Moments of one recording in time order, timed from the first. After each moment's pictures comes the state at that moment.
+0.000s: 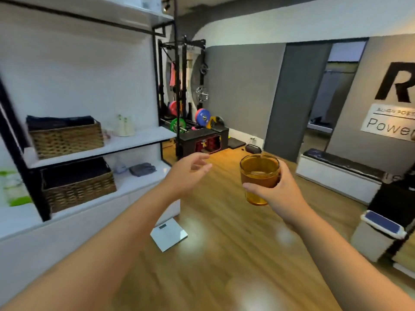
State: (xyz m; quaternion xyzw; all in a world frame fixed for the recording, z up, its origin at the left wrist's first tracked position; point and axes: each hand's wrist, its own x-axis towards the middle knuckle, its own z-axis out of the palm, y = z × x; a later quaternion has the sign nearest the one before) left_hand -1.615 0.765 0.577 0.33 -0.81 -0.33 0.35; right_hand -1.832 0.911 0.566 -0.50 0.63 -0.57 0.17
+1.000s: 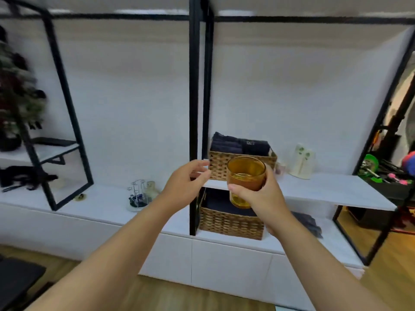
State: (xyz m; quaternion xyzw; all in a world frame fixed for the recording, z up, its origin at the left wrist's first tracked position) left_hand -1.199 0.356 0.559 0.64 -0.56 -0.14 0.50; right_hand -1.414 0.283 0.547 -0.69 0.34 -0.47 0.43
